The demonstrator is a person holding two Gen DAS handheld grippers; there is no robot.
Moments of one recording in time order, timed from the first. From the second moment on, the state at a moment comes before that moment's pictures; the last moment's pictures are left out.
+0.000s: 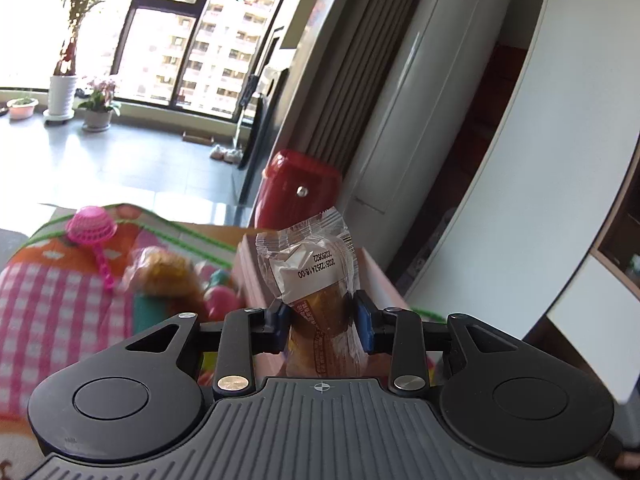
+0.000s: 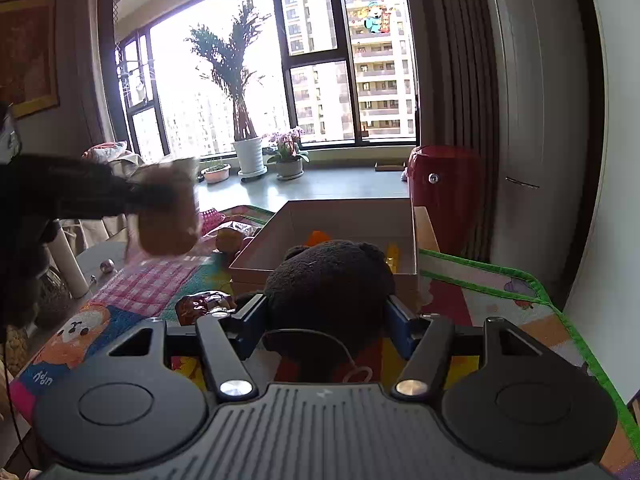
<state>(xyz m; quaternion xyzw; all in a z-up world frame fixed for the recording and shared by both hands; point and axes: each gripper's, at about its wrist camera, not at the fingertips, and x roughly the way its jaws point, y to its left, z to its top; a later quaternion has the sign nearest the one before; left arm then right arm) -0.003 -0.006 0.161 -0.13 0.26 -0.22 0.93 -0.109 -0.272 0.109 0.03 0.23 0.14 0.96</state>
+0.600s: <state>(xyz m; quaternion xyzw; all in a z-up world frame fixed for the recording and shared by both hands) 0.032 0.011 0.096 -0.15 0.29 -0.18 0.93 -0.096 -0.272 0.079 0.01 0.30 0.18 0.94</state>
